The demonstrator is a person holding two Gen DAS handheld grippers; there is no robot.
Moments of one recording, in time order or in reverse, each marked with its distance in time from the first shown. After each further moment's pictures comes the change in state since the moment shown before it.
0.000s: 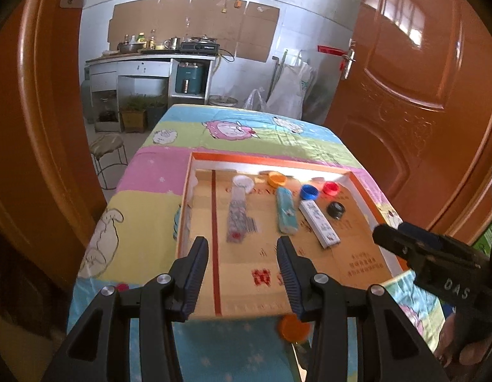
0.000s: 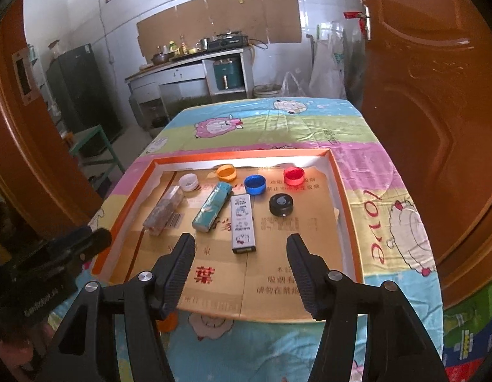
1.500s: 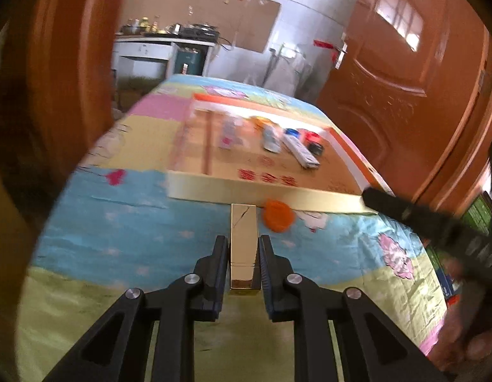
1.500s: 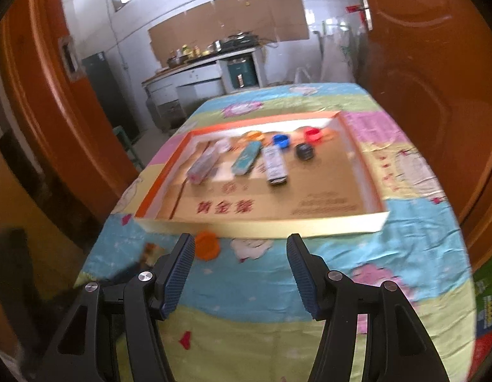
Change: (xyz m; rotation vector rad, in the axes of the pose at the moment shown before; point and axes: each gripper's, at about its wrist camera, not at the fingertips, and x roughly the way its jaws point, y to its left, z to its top) left arm -0.039 0.006 -0.100 -0.061 0.020 -0.040; right arm -0.039 0.028 -0.079 0.020 0.002 0.104
